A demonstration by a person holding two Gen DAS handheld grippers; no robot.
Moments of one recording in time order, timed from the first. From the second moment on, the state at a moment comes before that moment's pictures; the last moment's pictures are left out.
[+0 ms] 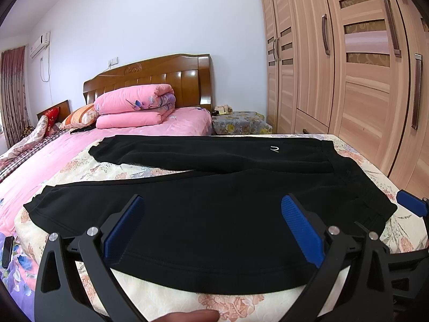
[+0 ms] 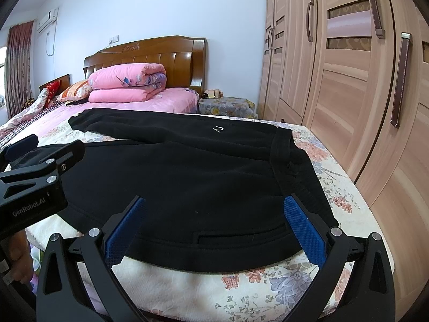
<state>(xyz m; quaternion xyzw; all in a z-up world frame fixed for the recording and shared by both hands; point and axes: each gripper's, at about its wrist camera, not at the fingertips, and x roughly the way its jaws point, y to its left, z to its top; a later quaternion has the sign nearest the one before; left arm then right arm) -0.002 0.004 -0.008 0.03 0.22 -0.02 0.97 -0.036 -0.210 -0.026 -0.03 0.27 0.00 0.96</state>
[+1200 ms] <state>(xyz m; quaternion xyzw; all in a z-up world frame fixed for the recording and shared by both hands) 0.385 0.093 -0.027 -0.03 0.52 -0.17 0.84 0.437 -0.318 -0.071 -0.08 0.49 0.24 0.83</state>
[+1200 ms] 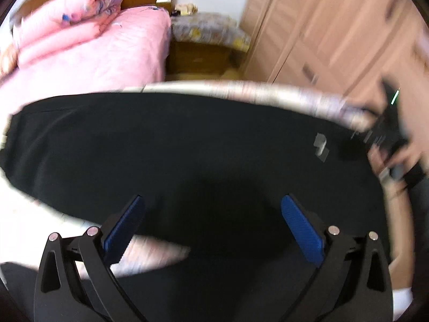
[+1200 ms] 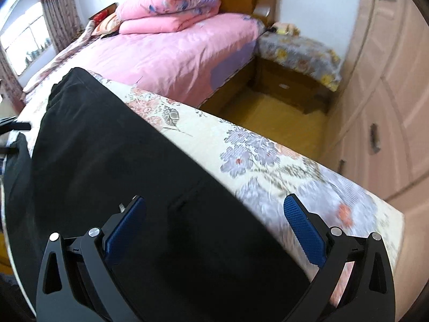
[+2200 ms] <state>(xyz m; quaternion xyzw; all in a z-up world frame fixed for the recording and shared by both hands) 0.513 0.117 -0.072 -0.28 0.58 -0.09 0.76 0.244 -0.272 -0.016 -0.21 0.32 0.19 0.90</state>
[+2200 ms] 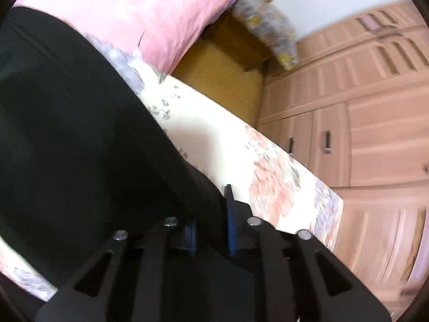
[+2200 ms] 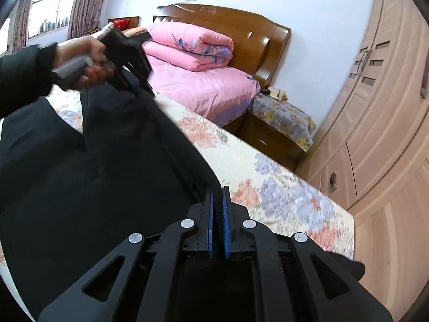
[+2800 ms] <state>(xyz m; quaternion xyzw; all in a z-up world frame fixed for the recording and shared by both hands) 0.158 0.134 -0.103 -0.19 0.45 -0.12 0.86 0.068 -0.281 -0.080 -0.11 0.38 0.19 0.90</state>
